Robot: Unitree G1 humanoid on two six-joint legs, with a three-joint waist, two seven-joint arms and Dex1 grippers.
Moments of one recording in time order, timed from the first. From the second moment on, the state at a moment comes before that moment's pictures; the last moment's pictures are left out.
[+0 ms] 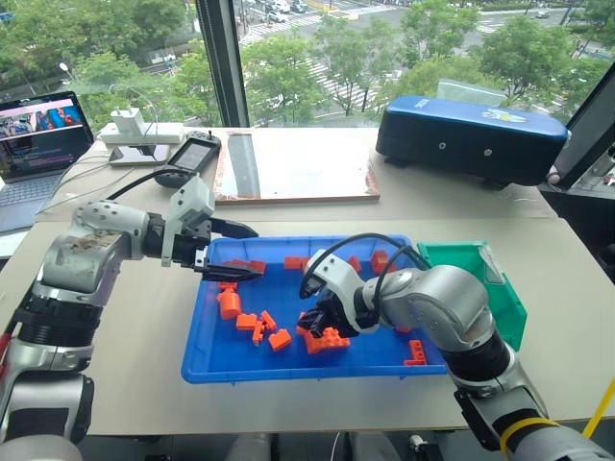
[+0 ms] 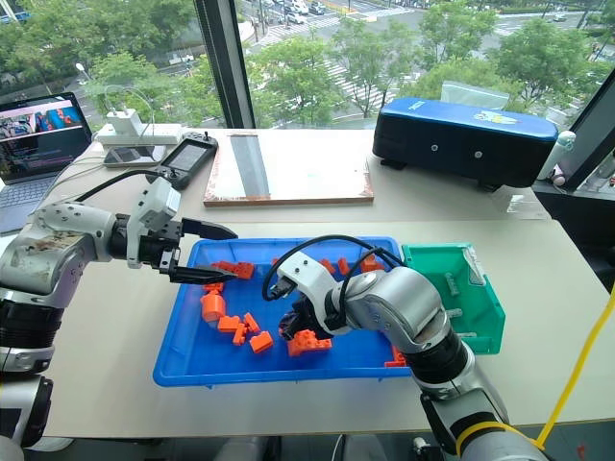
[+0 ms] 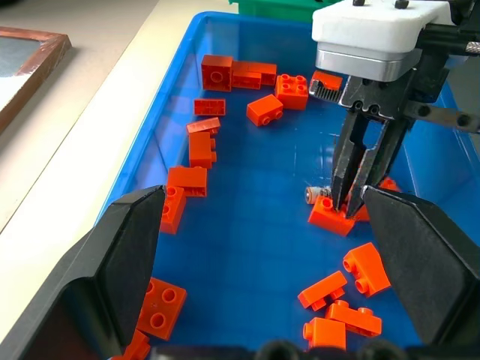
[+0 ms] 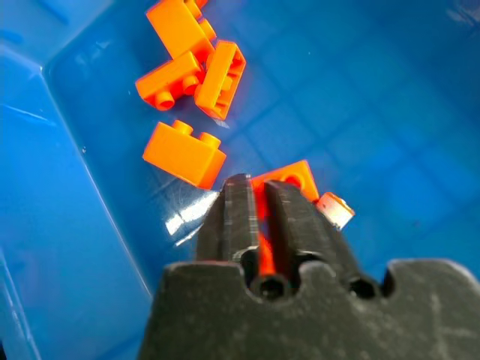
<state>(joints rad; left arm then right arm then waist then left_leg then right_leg) -0.71 0.85 -0.07 0.04 -0.43 0.55 -1.40 -0.76 -0.34 0.35 -0.42 0.56 1.60 0.45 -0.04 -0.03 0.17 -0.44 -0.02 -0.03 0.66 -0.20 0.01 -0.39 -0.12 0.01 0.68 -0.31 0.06</state>
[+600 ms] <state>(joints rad) -0.73 0.83 -0.09 0.05 -0.42 0.54 -1.39 -0.84 -0.65 0.27 -0.46 0.60 1.49 0.60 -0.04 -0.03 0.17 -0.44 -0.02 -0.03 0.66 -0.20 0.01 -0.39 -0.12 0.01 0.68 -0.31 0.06</state>
